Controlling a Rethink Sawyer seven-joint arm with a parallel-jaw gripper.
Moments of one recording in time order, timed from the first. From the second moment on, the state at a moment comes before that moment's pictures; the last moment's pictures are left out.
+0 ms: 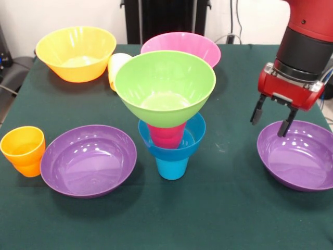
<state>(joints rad) 0.38 -0.21 -0.51 1.32 0.63 0.44 2.08</state>
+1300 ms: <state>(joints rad) 0.38 -0.11 -0.48 1.32 0.64 0.35 2.09</state>
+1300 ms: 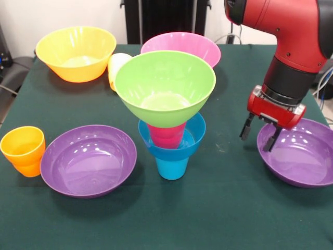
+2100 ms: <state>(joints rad) 0.39 -0.10 -0.48 1.32 0.65 0.35 2.12</state>
